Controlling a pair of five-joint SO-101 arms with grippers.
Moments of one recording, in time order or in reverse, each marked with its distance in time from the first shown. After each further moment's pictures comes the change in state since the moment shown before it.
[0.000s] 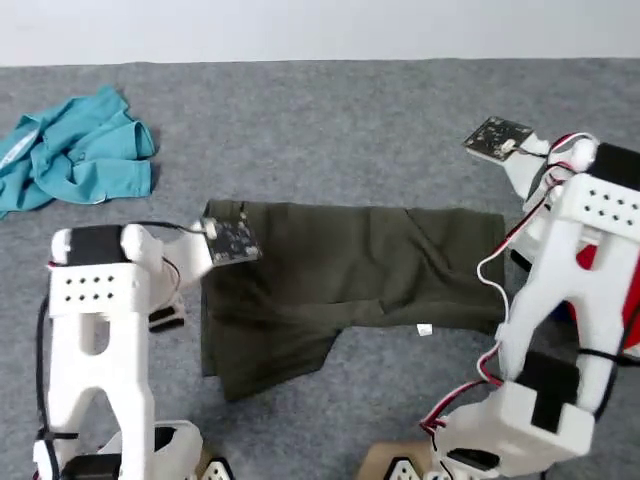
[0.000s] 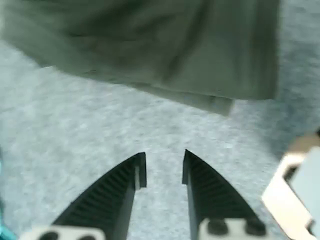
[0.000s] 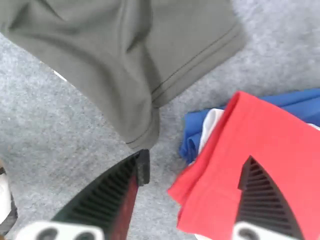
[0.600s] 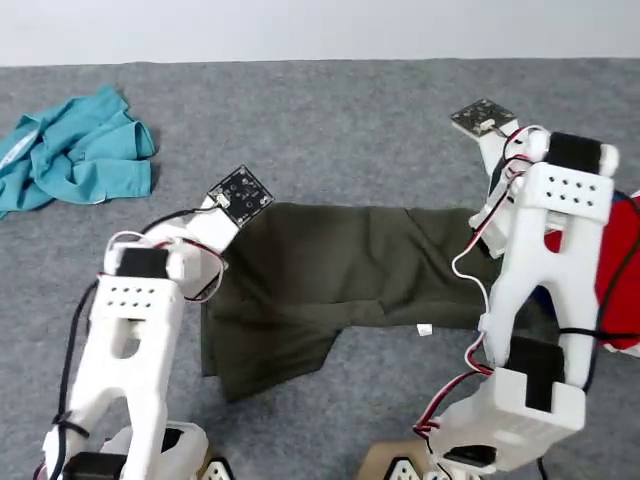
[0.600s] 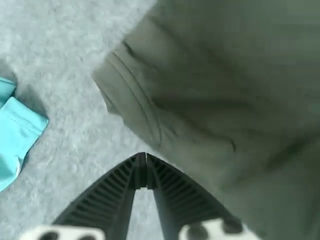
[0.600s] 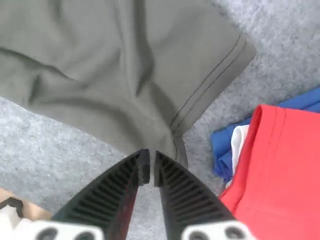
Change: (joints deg) left arm 8.4 0.0 18.6 -39.1 30.6; right arm -7.4 5.3 0.0 -2.4 -23.5
